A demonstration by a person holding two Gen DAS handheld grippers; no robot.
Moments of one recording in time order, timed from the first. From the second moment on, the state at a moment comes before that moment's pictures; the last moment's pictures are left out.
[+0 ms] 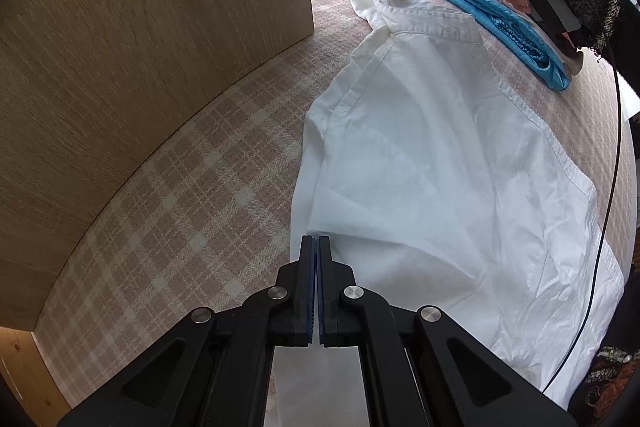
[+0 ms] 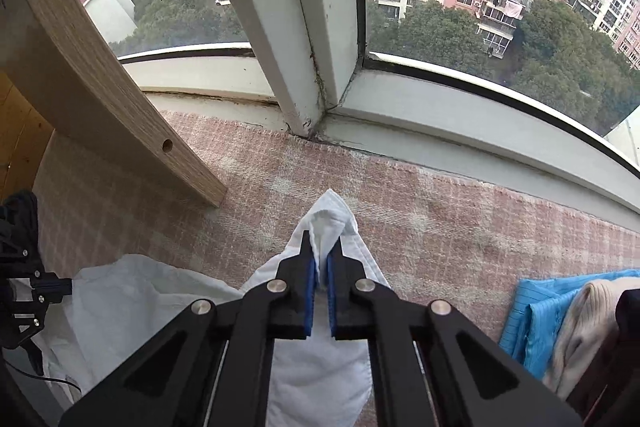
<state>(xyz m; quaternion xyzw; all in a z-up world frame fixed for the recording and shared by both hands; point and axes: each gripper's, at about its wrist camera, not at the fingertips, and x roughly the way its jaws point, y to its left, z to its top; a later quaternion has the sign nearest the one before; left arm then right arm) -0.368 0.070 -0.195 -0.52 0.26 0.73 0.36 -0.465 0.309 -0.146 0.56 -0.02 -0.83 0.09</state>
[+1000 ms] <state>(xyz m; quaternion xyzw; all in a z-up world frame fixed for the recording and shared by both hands) -0.160 -0.118 -0.173 -0.57 0.12 0.78 0.23 -0.285 0.222 -0.098 0.54 -0.01 -0.82 0.19</state>
